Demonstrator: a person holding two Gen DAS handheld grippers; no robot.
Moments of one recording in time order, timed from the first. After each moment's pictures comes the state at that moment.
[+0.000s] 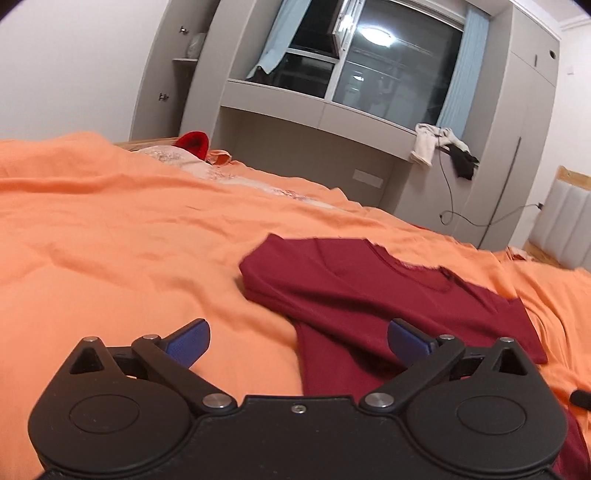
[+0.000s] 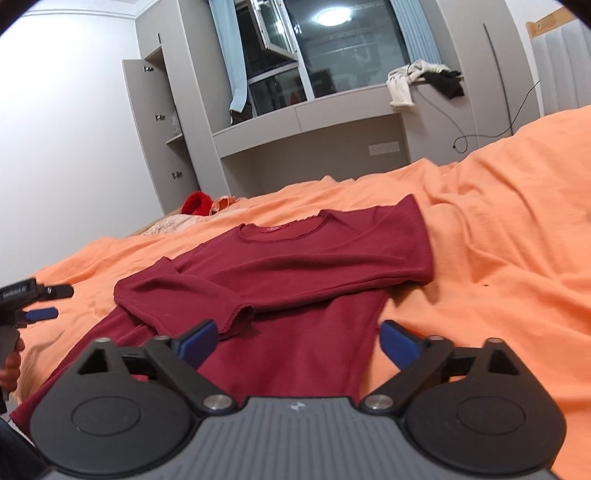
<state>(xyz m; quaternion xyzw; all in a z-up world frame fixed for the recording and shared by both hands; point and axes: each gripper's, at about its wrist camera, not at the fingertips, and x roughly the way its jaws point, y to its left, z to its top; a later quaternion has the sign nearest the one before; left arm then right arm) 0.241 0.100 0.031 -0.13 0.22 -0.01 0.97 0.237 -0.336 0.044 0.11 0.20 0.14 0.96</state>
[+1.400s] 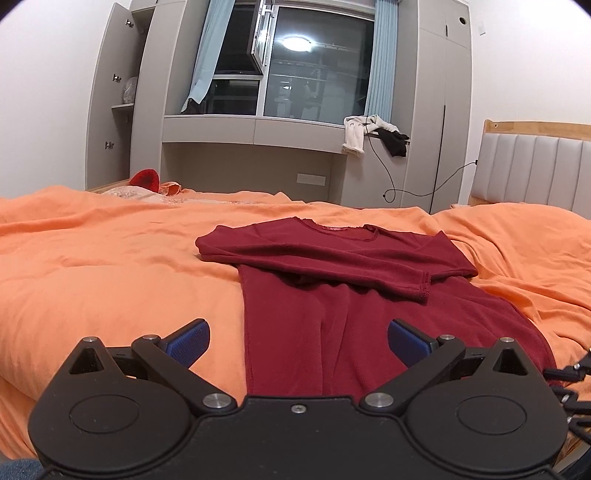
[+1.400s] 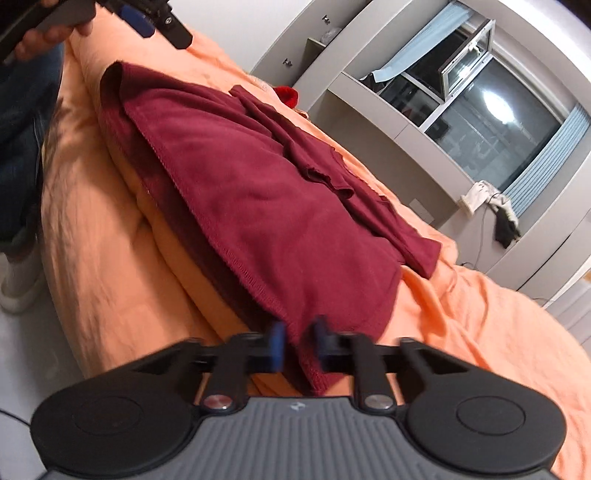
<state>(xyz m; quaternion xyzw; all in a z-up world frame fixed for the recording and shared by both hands) 0.095 0.056 0.024 -0.03 0.18 -0.08 0.98 0.080 -0.246 -0.028 -0.38 0.19 0.13 0.90</state>
